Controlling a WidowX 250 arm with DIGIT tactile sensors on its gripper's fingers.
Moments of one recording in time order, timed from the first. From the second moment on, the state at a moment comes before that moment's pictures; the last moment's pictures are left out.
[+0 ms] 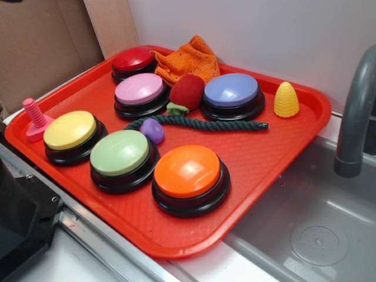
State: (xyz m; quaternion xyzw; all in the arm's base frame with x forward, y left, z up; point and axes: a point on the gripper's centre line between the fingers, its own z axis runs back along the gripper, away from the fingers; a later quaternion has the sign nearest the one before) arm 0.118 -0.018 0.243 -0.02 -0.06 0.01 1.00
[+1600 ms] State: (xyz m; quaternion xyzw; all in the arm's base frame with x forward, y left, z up) arm 0.272 -0.002 0.129 -0.02 -0.13 -0.38 0.92
